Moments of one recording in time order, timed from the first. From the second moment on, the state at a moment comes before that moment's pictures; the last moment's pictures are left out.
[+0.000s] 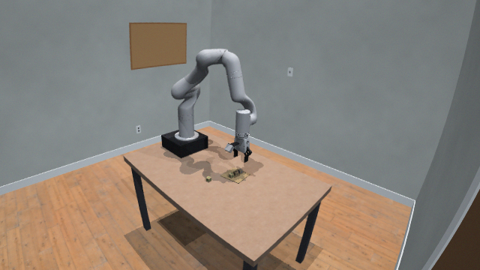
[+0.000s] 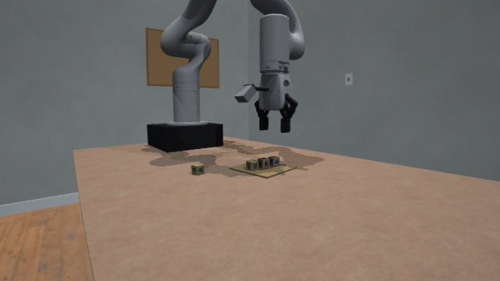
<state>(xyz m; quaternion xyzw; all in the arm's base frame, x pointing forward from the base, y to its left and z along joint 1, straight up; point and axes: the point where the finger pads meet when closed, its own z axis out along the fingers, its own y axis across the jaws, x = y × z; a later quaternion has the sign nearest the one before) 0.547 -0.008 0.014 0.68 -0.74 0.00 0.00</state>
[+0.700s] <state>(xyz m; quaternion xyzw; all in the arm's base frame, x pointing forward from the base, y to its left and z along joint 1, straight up) 0.547 -0.008 0.018 0.68 -0.74 0.00 0.00</state>
